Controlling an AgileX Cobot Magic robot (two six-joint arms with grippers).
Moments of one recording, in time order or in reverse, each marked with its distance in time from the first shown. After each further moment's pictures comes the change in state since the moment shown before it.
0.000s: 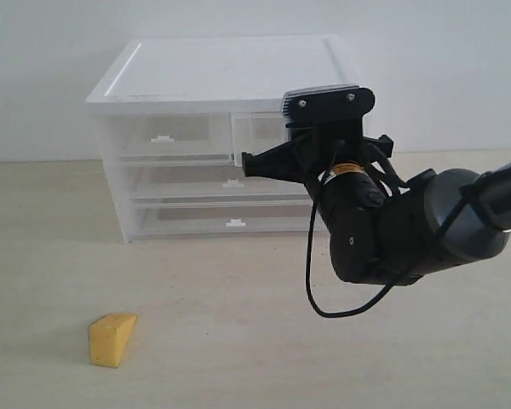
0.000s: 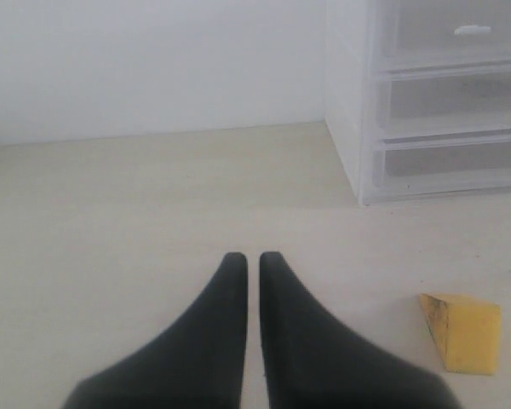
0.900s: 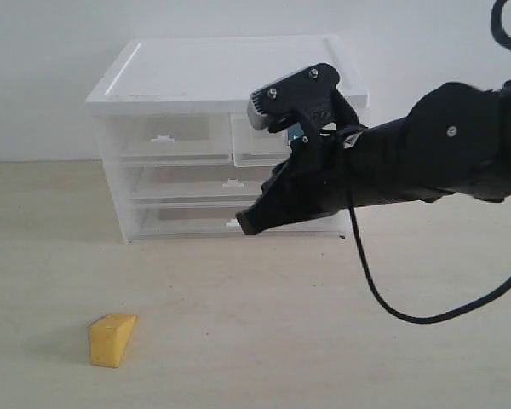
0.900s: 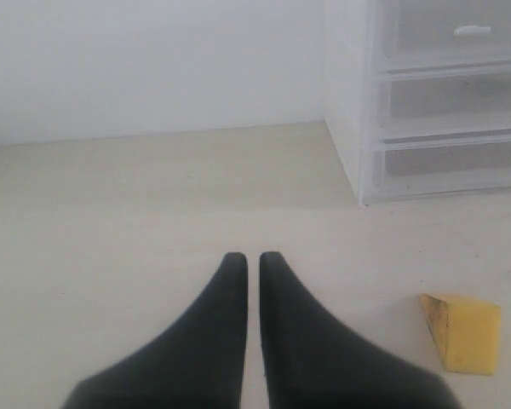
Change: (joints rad) left arm 0.000 0.000 0.000 0.000 0.000 0.000; right arm -0.035 -0.358 -0.006 -0.009 1.066 -0.309
